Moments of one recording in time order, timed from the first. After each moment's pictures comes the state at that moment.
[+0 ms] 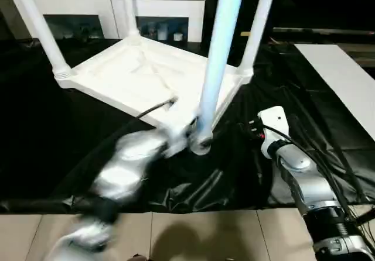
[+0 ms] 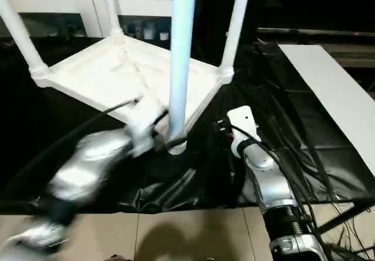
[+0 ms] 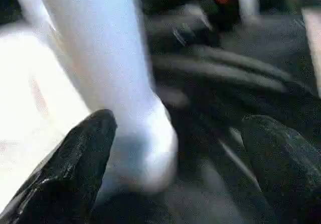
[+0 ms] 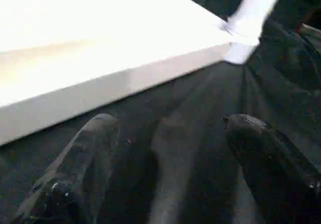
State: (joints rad) left arm -0.42 0.34 -0.31 0.20 -0.11 0.19 -0.91; right arm -0.38 -0.28 0.06 0.38 0.01 0.18 0.25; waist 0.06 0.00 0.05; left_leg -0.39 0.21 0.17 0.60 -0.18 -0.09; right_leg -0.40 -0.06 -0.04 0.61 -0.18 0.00
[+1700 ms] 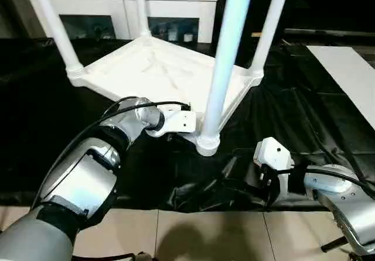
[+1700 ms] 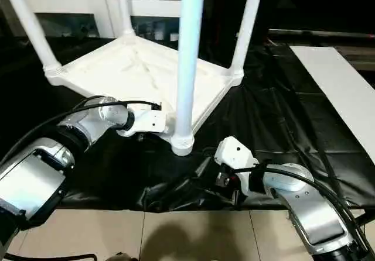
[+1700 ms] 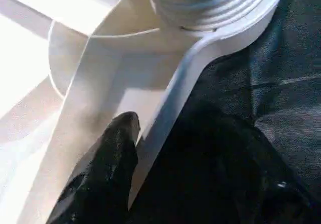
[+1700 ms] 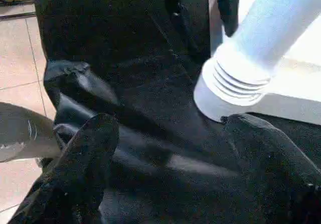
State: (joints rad) left arm -1.09 0.26 -0.56 1.24 0.41 -0.25 -0.98; right arm -0.12 -0.62 0.21 -0.23 0.17 0.36 0.88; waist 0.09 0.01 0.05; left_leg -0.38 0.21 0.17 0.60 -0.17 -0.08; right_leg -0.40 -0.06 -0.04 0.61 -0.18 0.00
